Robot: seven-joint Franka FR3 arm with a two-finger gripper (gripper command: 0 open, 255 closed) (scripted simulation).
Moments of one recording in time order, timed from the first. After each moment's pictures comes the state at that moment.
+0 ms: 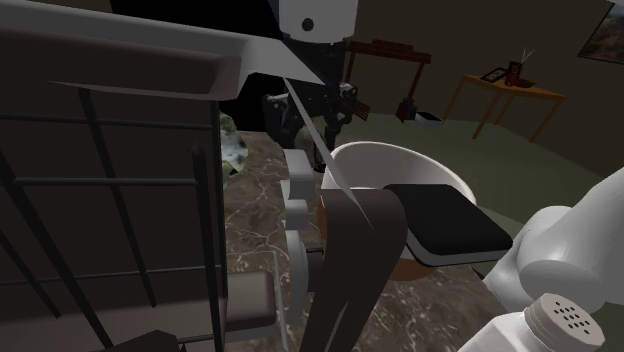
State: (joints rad) arm 0.11 -0.21 0.63 -1.82 0.01 1.56 0.85
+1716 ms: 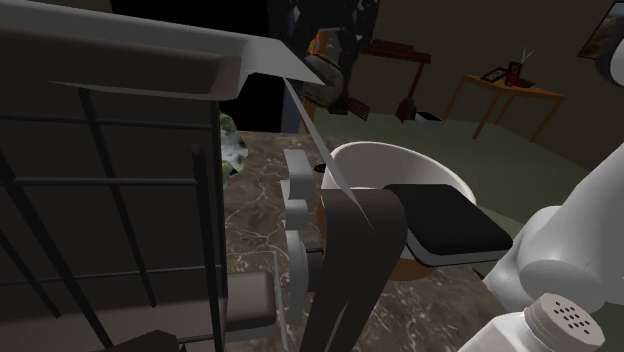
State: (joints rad) arm 0.11 -0.07 0.66 -1.40 -0.06 1.25 0.89
